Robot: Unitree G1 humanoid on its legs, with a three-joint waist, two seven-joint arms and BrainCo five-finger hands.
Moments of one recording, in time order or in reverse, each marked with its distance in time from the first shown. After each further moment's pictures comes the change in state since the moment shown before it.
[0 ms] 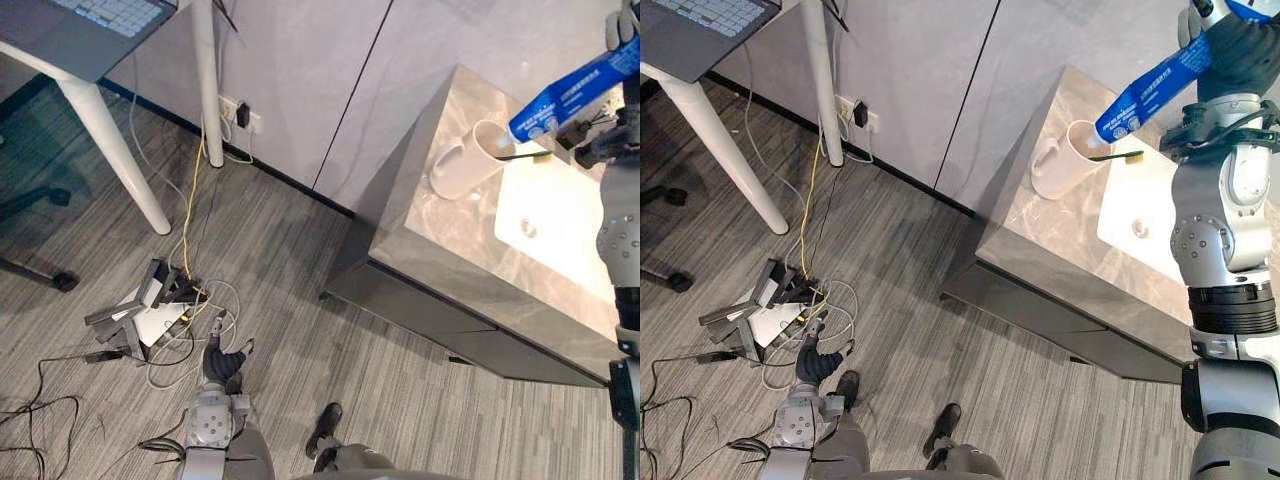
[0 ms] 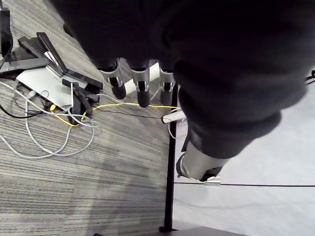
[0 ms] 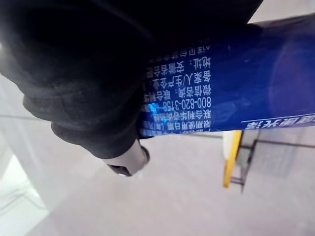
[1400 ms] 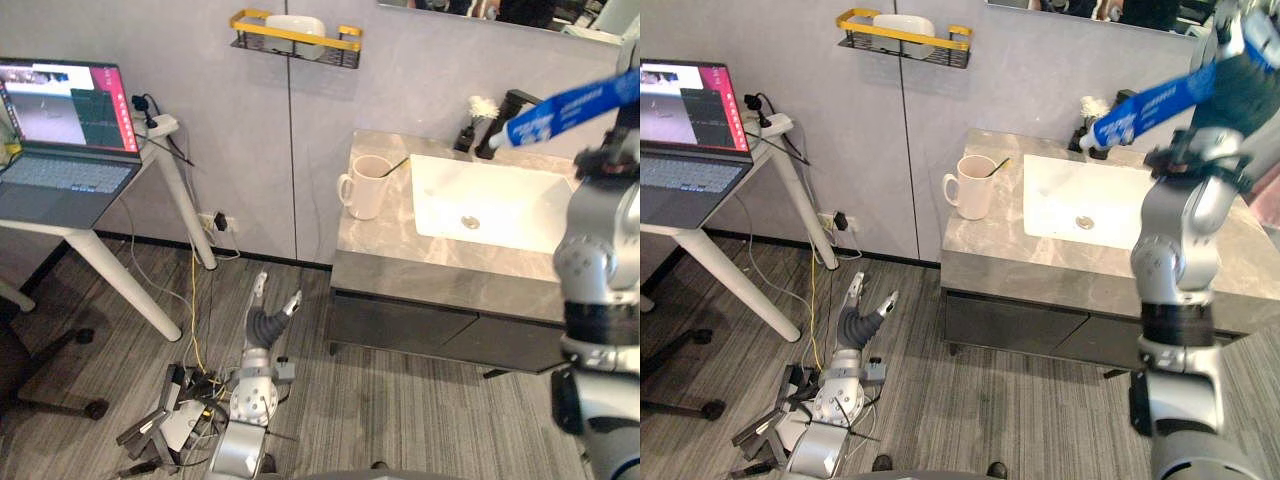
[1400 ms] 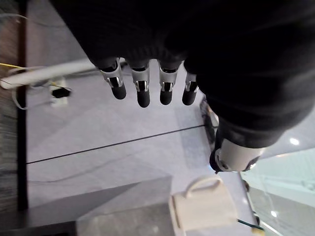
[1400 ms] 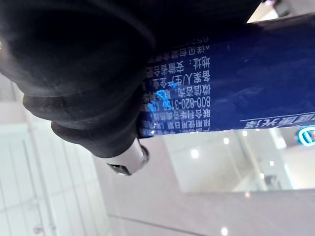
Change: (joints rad) left arm -0.037 -0.050 -0.223 -0.136 -0.054 -0.070 0.062; right arm -0.014 0.176 -0.081 0.035 -0.145 -0.085 -0.115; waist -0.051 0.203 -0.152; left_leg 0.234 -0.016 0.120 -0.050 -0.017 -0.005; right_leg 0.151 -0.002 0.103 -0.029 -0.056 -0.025
